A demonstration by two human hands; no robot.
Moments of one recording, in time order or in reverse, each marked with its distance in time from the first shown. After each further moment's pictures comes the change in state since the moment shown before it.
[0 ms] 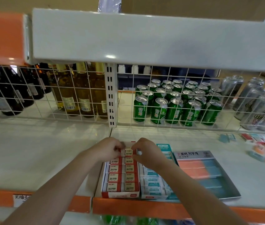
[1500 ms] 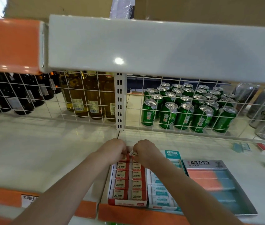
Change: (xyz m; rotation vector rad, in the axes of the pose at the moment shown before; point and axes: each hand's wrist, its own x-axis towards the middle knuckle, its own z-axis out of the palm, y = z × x) left_hand 0.005 0.001 -0.006 0.243 0.063 0.005; right_hand 0.037 -0.017 0.007 -0.294 -0.123 -0.062
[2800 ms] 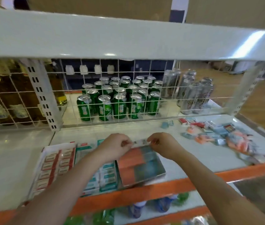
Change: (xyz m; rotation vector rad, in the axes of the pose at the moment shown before) left_hand 0.027 0.206 0.026 -0.385 0.029 0.230; right_hand -0.181 0.191 -0.045 0.420 0.153 0.445
